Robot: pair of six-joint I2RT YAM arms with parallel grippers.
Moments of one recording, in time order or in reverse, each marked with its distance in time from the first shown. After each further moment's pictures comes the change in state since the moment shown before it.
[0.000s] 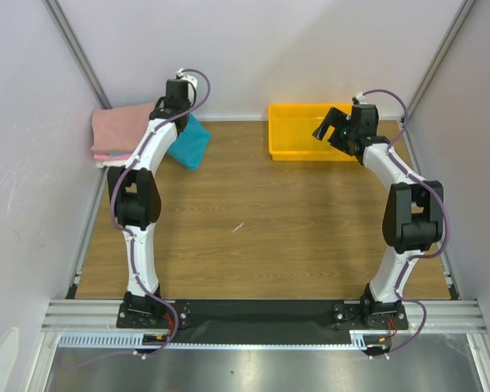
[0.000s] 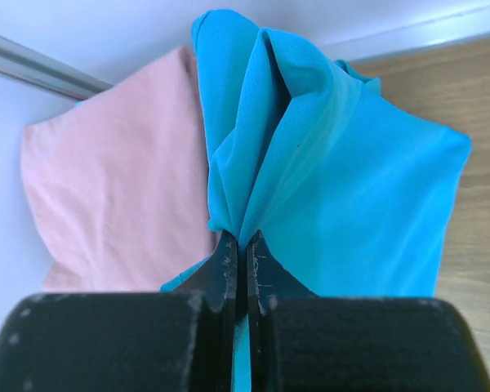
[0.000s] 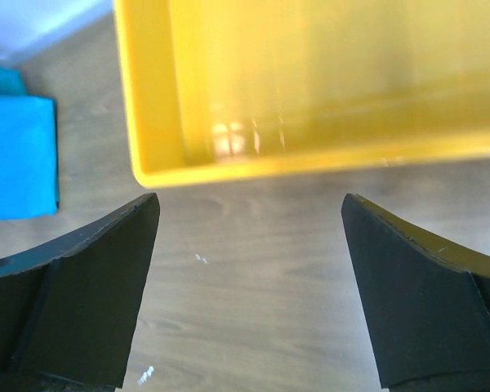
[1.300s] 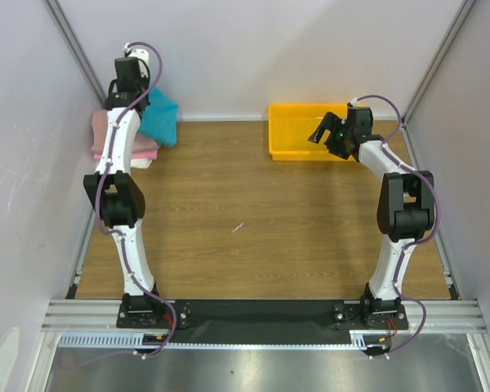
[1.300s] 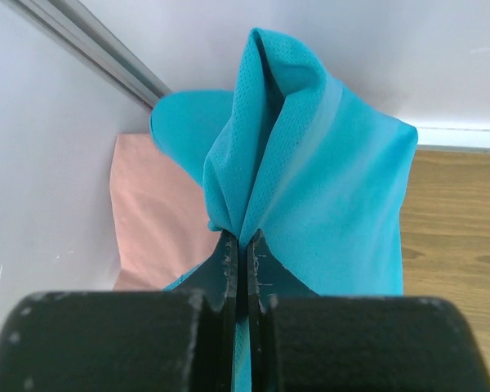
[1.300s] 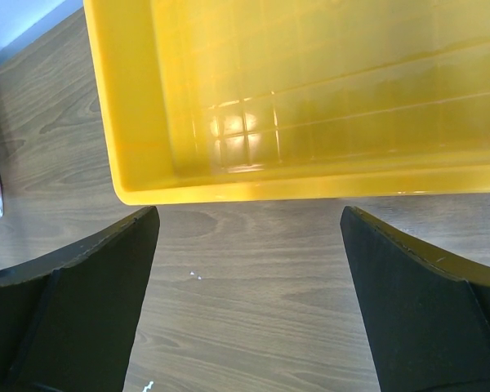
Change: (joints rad) left arm 0.204 0.004 0.261 -0.117 0.150 -0.084; right arm -0.009 0.148 0.095 -0.022 -0.078 0.023
